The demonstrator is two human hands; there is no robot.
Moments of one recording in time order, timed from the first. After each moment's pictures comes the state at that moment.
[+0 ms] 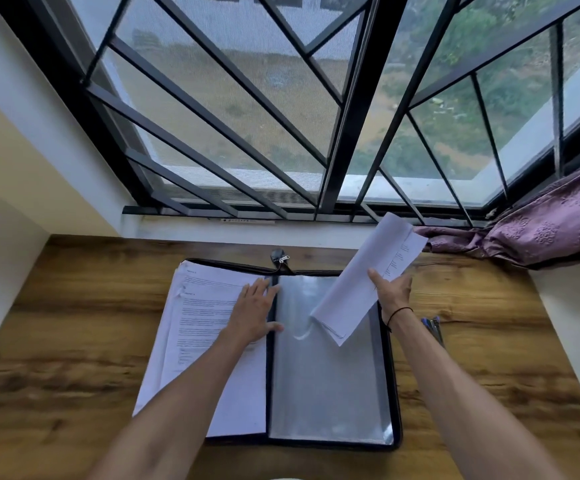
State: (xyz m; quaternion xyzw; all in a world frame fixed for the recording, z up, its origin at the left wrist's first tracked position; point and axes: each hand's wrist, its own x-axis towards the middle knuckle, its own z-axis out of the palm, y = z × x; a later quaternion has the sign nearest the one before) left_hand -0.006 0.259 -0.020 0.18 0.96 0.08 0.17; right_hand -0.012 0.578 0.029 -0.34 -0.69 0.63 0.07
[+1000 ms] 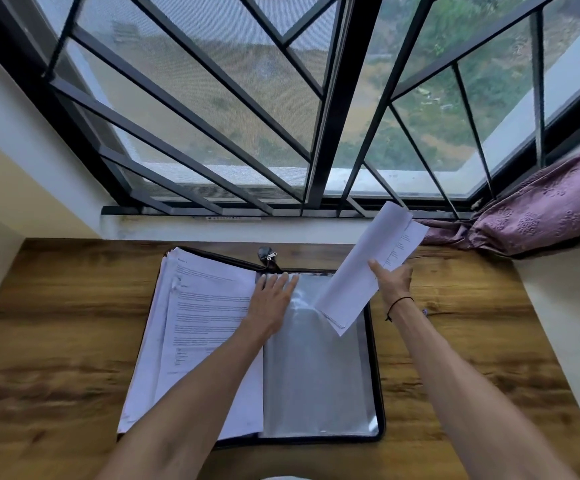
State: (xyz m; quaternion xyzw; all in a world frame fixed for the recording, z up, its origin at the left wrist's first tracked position) left_hand -0.013 0.328 -0.010 0.23 0.96 0.02 0.14; right_hand -0.021 0.610 0.028 -0.34 -0.70 0.62 0.08
